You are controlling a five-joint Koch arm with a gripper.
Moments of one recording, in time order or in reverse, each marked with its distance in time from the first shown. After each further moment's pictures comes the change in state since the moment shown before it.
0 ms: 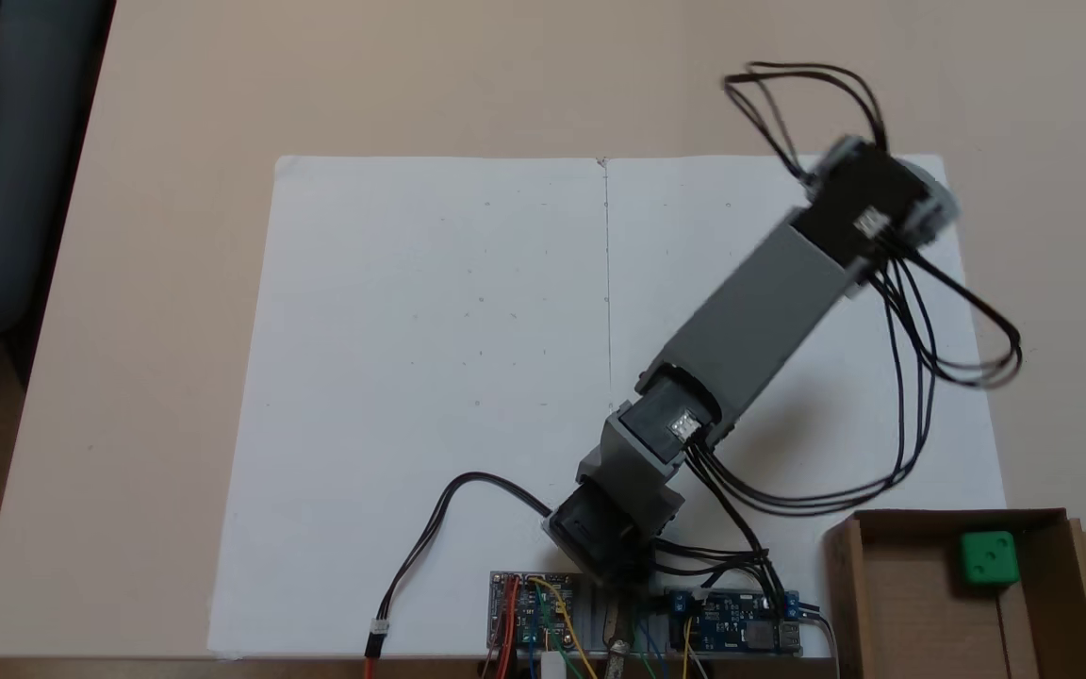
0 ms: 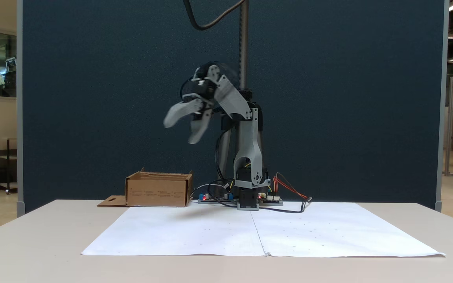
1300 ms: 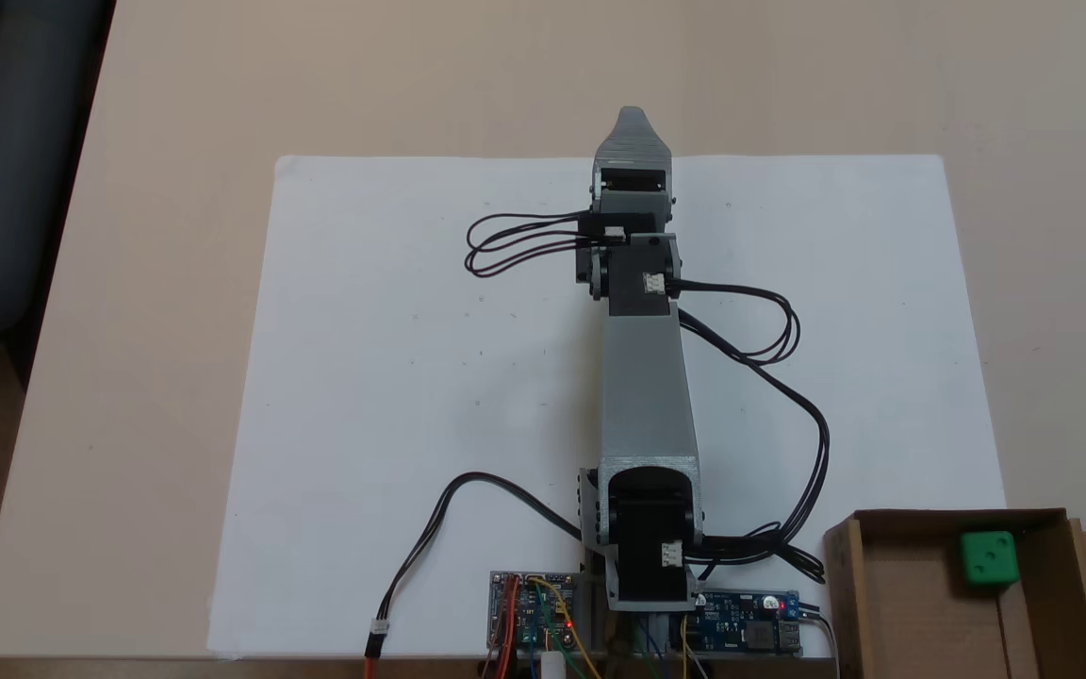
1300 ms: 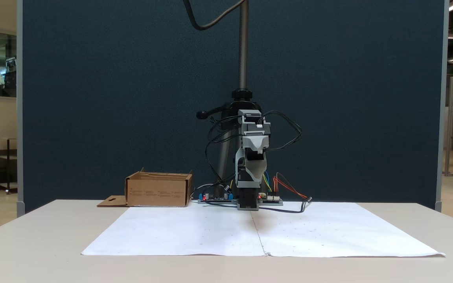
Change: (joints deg) arm -44.6 25.4 70.9 -77.1 -0.1
